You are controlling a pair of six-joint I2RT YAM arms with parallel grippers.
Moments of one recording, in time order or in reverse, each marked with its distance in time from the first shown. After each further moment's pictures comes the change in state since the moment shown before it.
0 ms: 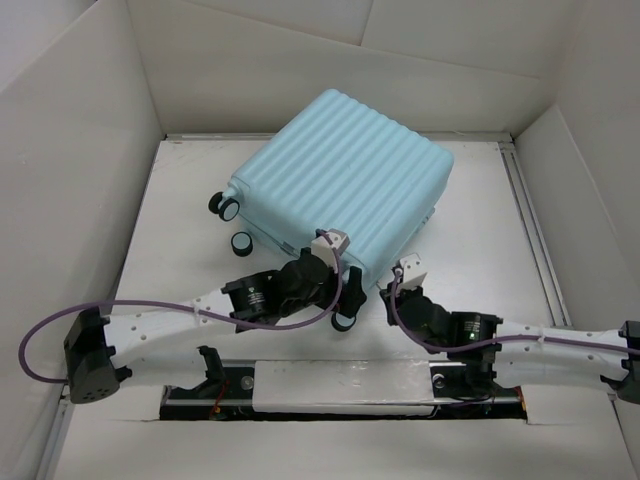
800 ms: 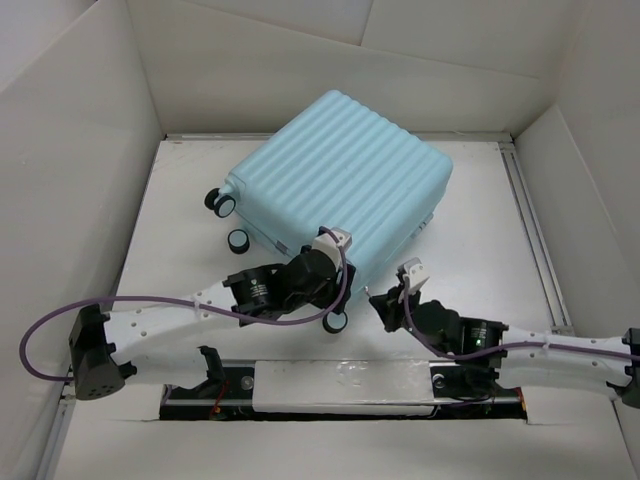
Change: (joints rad) left arm -0.003 0.050 0.117 -0.214 -0.082 0.076; right arm -0.003 -0.104 -0.118 0.192 -0.167 0.000
